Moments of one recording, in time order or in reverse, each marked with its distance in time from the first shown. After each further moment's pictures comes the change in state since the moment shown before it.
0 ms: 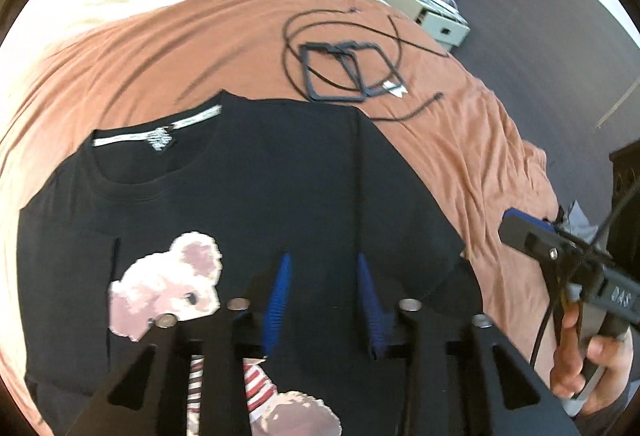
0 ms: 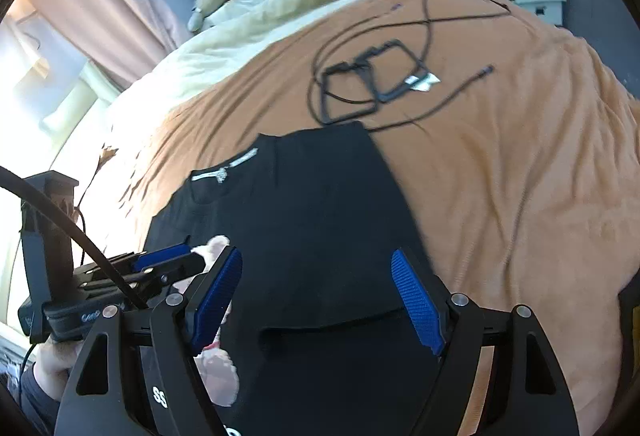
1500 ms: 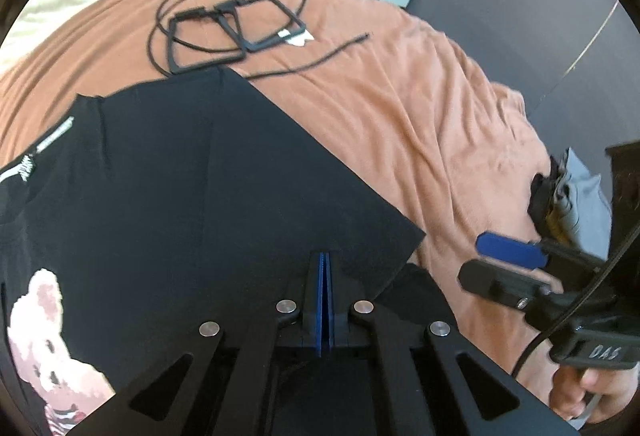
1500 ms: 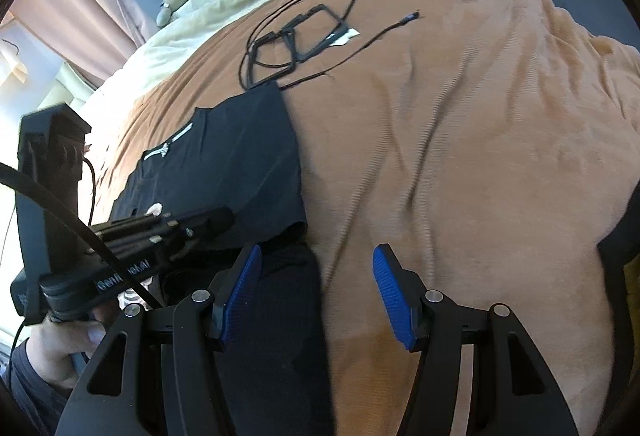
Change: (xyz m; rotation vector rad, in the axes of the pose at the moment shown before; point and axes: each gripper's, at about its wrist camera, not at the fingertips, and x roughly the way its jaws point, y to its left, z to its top) left arm 0.096 -0.091 -0.004 0.152 0.029 -0.076; right arm 0.007 -0.051 -0.046 0.034 0.029 -0.046
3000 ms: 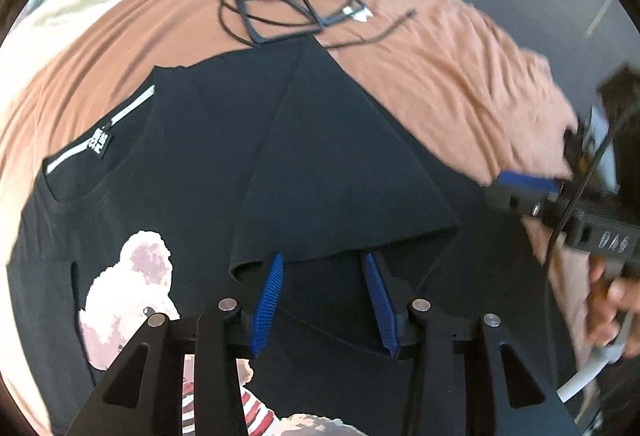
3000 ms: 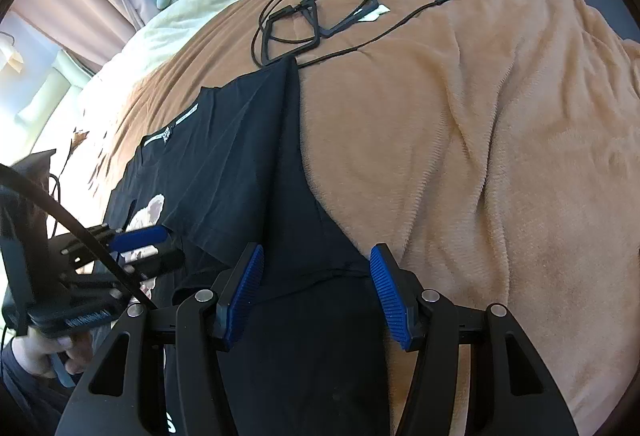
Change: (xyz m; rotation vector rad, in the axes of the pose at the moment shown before) left arm -0.029 0.060 -0.031 0.101 0.110 0.138; right arm 0.037 0.028 0.004 0.003 0.052 -0.012
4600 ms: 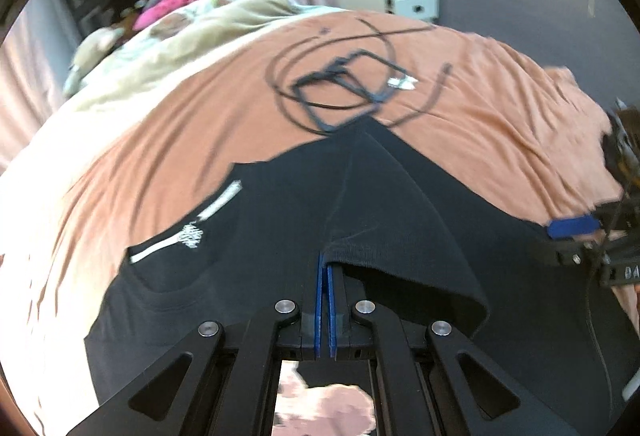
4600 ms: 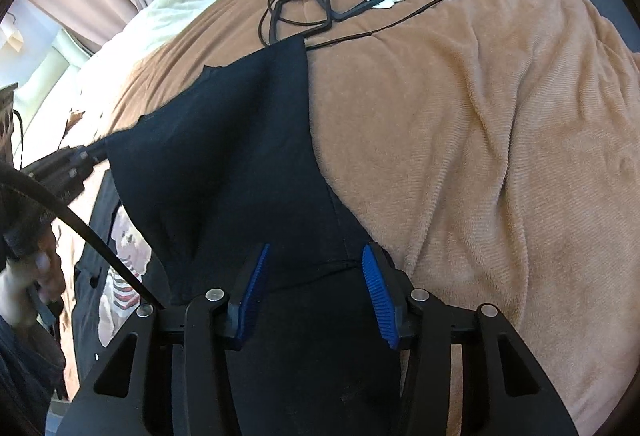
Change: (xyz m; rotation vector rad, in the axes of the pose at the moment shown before) left arm -0.038 0.035 0.022 0.101 -0.254 0.232; right arm 0.013 0.013 -0.003 -0.050 0.039 -0.035
